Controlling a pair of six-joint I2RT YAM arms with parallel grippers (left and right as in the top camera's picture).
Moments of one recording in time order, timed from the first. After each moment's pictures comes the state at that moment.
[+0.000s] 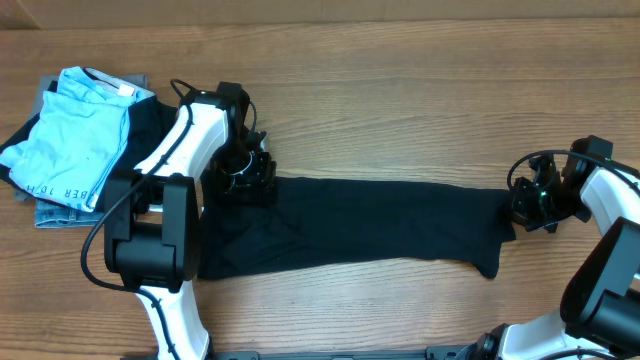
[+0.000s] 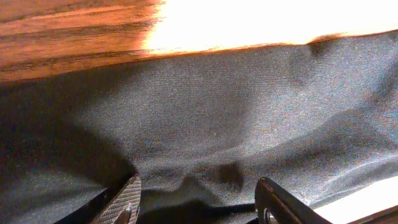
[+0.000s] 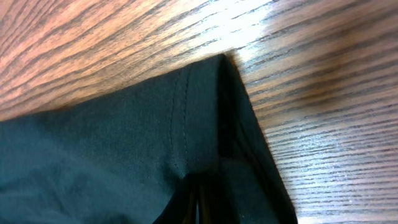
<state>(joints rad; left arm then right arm) -0.15 2.06 1.50 -1.18 0.28 -0.05 -0.45 1.74 1.03 -0.88 -0.36 -0.03</state>
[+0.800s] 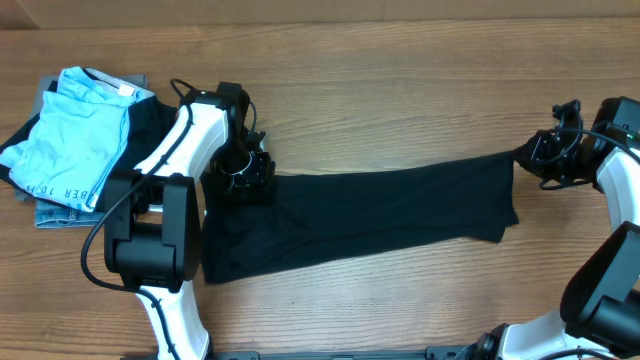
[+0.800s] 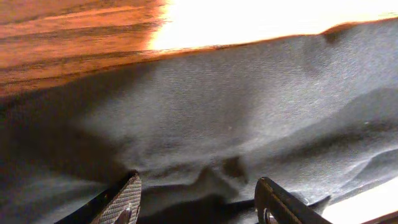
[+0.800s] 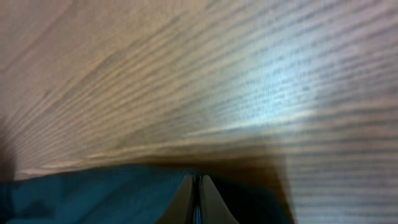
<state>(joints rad) -0.15 2.06 1.50 -1.18 0.26 -0.05 -0.45 1.74 1.23 -0.74 -0.52 -0.04</state>
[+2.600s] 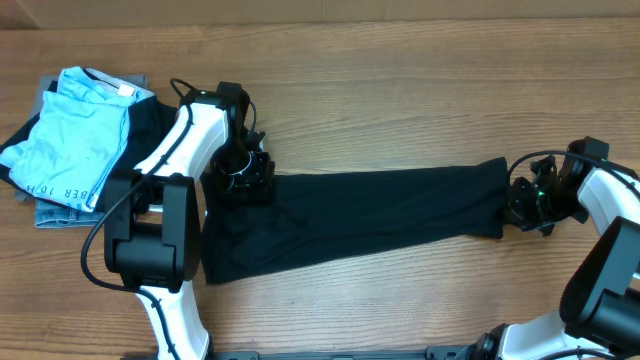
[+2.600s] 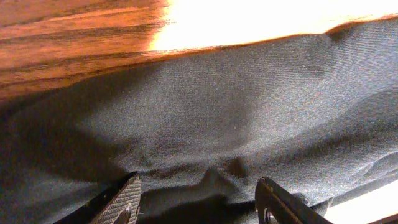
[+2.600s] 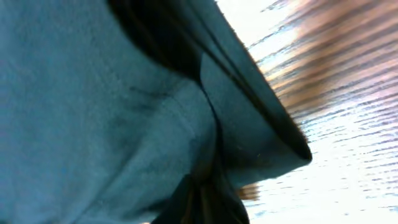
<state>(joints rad) -0.15 2.06 1.50 -1.18 0.25 -0.05 -0.44 1.74 1.02 -0.87 -0.36 0.10</state>
